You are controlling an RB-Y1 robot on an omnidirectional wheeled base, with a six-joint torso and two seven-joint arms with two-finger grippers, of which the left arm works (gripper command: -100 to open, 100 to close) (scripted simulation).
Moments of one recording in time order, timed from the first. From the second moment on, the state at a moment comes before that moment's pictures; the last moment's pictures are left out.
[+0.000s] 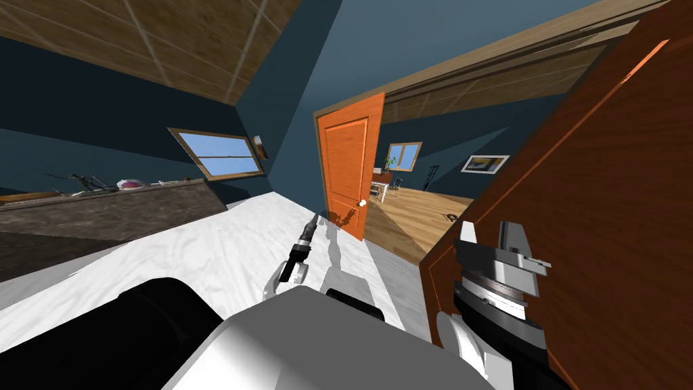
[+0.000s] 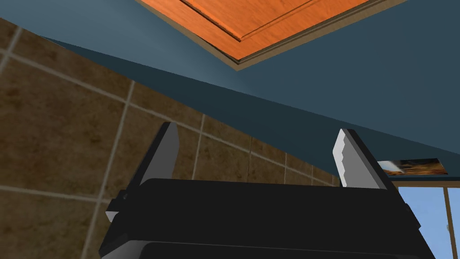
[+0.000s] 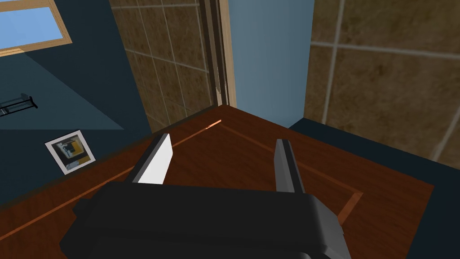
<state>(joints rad) 0.36 0.10 0.10 -1.79 -0.02 -0.56 -0.47</state>
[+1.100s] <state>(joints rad) 0.30 0.11 0.13 -1.55 -0.07 -0.62 -0.68</state>
